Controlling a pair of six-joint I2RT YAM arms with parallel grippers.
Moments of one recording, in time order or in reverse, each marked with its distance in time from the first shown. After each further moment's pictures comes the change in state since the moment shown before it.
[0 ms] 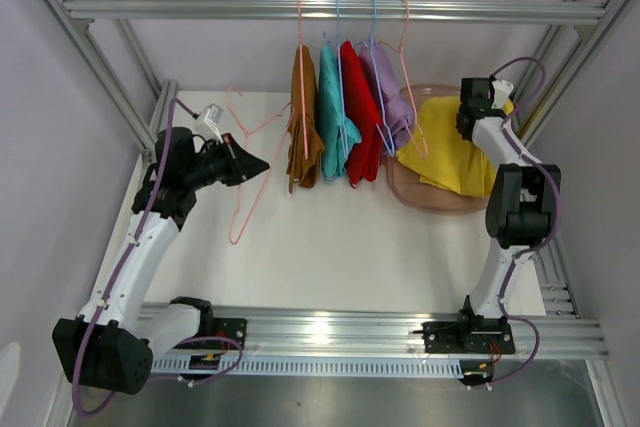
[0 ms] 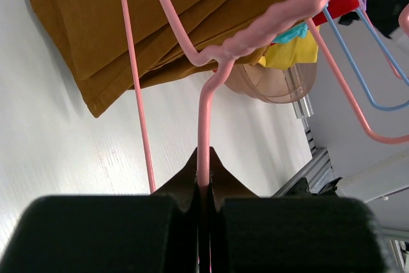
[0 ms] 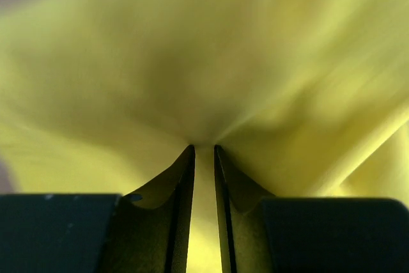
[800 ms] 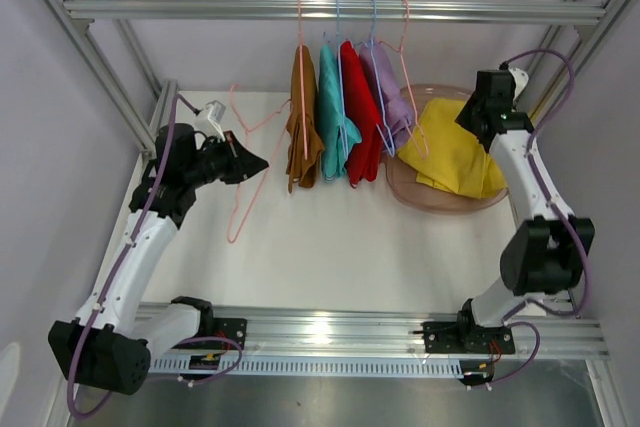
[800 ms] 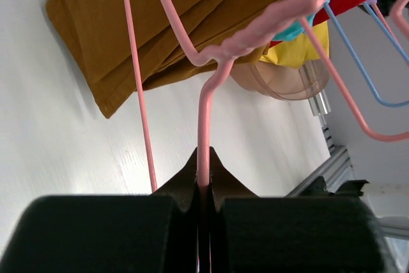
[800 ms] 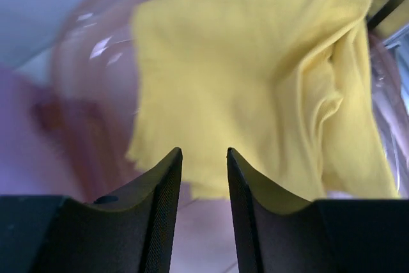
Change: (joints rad) left arm -0.018 0.000 0.037 -0.057 -0.036 0.045; right arm 0.010 -0.264 -0.063 -0.127 -0.198 0.045
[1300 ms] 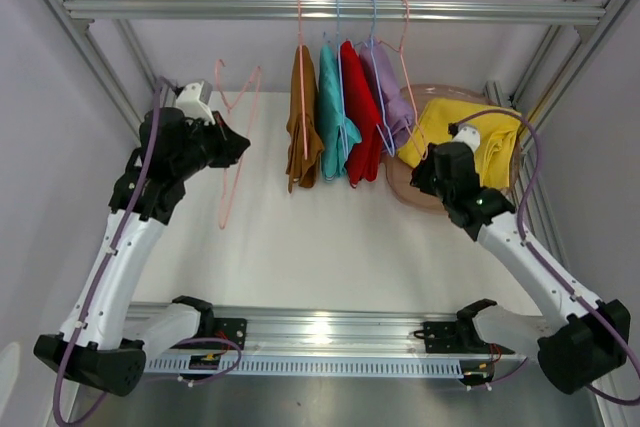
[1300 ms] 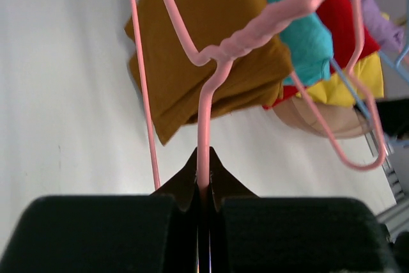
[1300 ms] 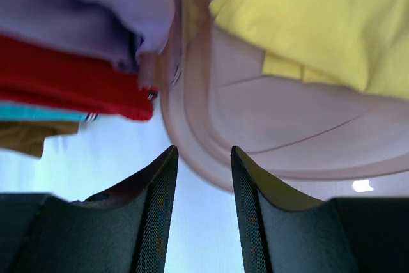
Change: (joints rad) left arm -0.084 -0.026 0.222 -0.198 -0.319 0.145; right arm 0.375 -0.552 -0.547 0.105 -0.001 0.069
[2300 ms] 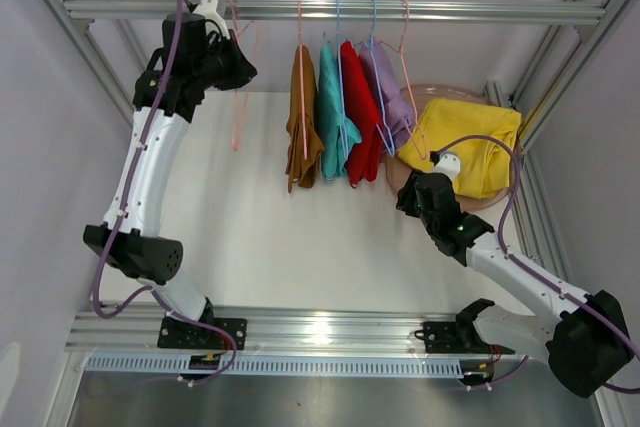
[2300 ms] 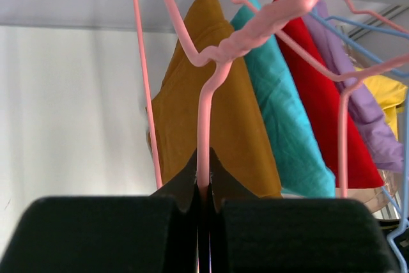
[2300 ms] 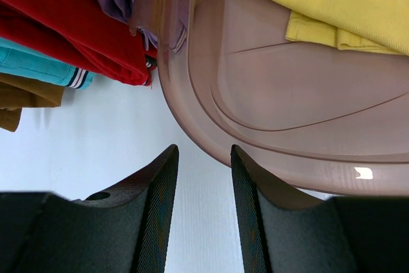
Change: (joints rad) left arm 0.021 0.637 0.854 -0.230 -0.088 0.021; right arm 0.177 -0.072 -0.321 0.279 0.089 0.049
